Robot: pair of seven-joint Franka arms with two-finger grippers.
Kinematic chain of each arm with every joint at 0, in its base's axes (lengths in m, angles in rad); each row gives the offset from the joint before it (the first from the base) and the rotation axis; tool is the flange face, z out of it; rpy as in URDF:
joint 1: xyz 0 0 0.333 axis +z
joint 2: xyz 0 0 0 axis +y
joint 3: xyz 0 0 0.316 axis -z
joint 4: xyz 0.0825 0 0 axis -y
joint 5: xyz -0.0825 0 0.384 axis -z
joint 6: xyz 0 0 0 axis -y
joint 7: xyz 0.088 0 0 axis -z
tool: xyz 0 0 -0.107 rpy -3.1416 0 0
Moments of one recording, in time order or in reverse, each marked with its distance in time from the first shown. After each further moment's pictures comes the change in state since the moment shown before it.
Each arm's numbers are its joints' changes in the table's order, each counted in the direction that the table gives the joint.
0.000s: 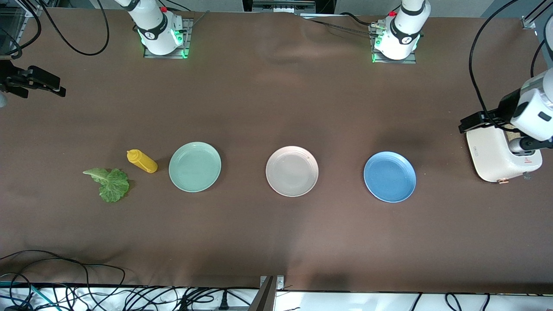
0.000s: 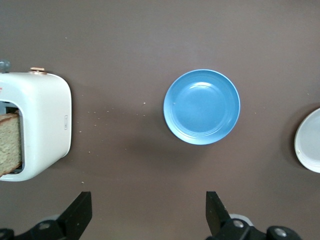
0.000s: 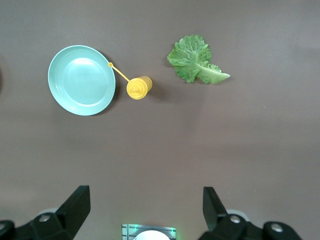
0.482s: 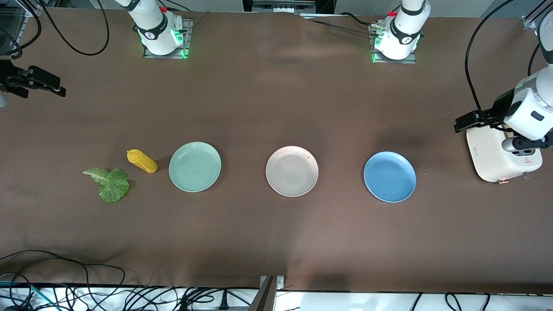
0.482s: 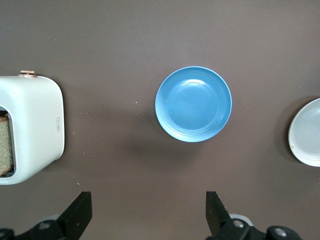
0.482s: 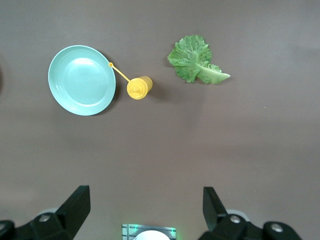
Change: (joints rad) left arm -0.050 0.000 0.010 0.000 0.003 0.000 -0.004; right arm 0.000 0.000 0.000 0.000 0.000 0.000 0.000
